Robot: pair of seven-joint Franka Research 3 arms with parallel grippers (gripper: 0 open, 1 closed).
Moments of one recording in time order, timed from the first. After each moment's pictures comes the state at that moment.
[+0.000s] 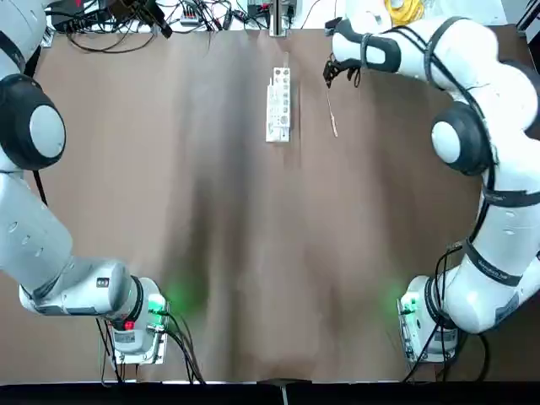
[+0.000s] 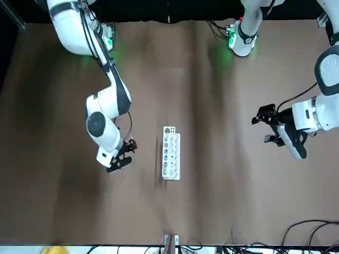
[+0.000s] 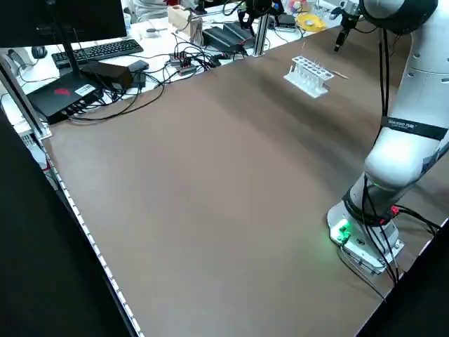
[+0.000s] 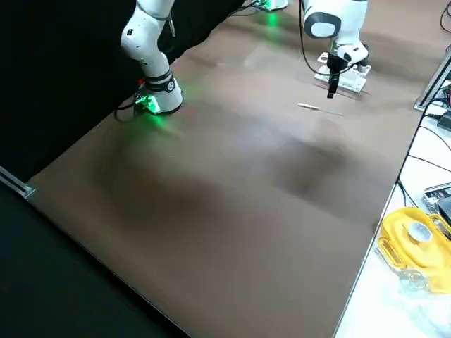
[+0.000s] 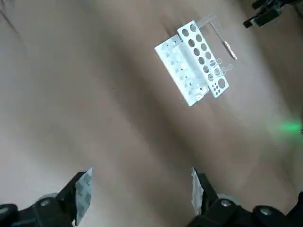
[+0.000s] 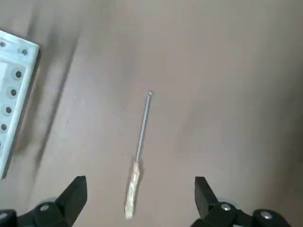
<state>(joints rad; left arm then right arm) -0.02 0.27 -0.02 -1.54 -0.51 1.71 0.70 0.46 0.65 -0.07 -1.52 0.08 2.19 0.02</state>
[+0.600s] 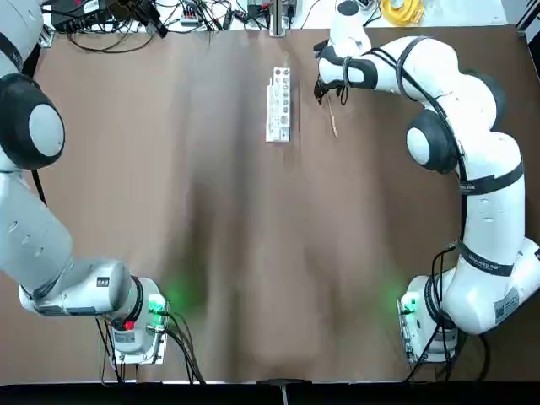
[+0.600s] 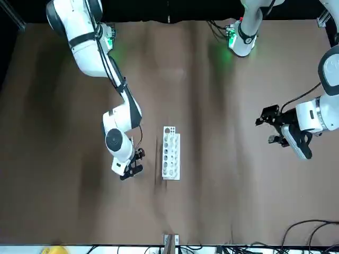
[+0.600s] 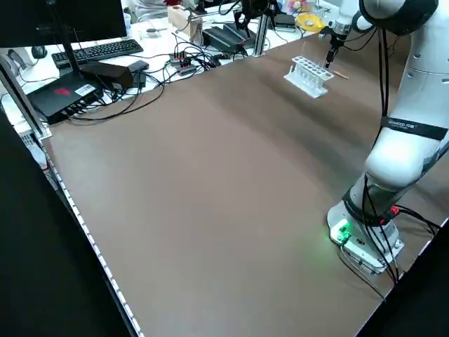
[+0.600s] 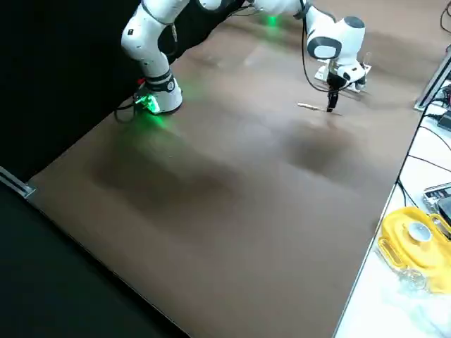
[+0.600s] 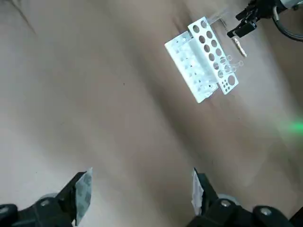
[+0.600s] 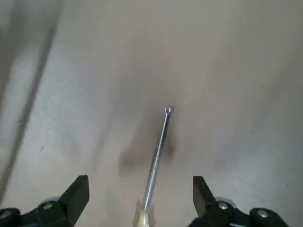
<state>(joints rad) -0.01 0.27 -0.01 -1.54 -0.48 1.71 0.70 0.48 0.84 -0.07 -1.42 0.08 2.26 0.02</state>
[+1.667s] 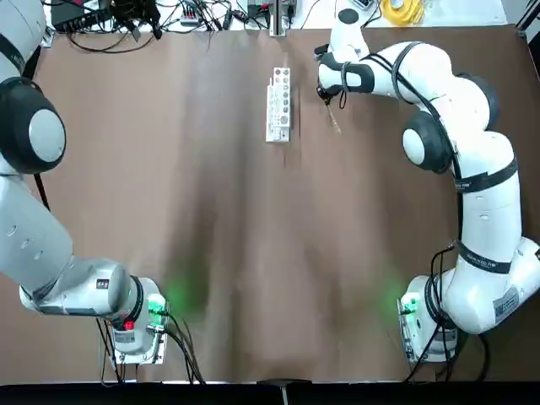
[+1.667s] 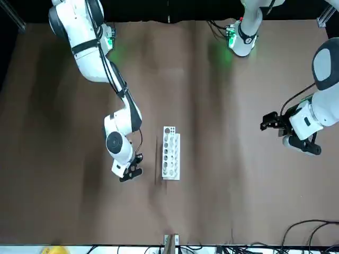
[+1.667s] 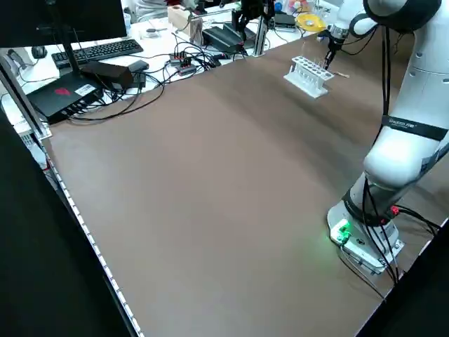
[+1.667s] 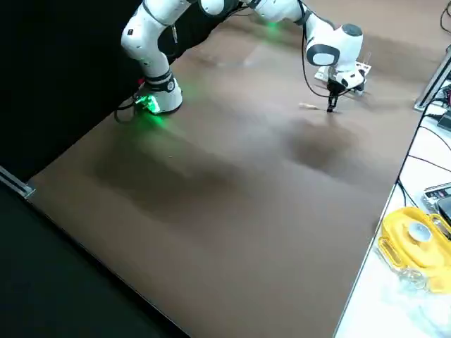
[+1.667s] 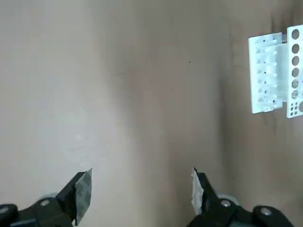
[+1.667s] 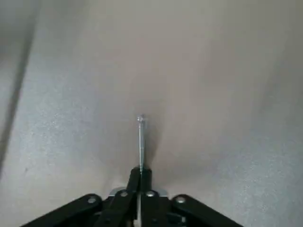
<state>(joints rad) -0.05 0.25 -0.03 -1.53 -0.21 1.71 0.19 0.48 0.88 -0.07 -1.40 0.10 2.31 0.07</state>
